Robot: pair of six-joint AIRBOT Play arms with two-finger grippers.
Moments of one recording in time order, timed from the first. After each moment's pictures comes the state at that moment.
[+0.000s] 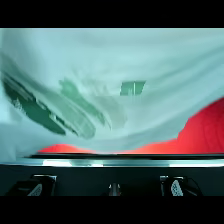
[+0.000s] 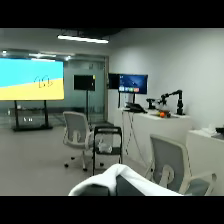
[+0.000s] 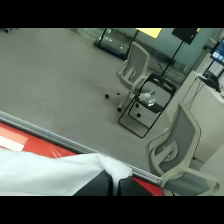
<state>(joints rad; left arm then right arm) -0.06 -0.79 2.04 1.13 -1.04 -1.49 -0.46 -0.77 1.93 -1.01 1.24 0.91</state>
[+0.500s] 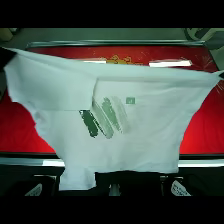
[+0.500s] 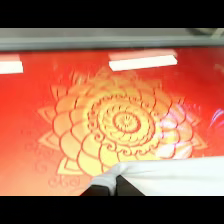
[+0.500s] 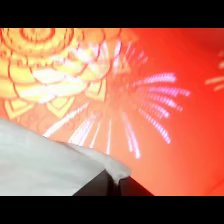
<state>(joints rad) -0.06 -0.98 1.64 1.25 -1.26 -1.54 -0.39 -1.18 1.83 -1.16 1.69 0.95</state>
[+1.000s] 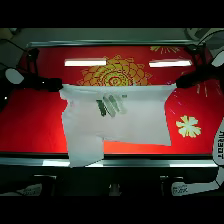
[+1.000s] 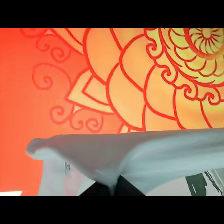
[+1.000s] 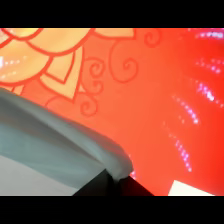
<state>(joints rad) -0.06 -1.40 1.39 1.26 -0.98 -1.54 -0.18 -1.61 1.72 -1.35 1.25 1.00</state>
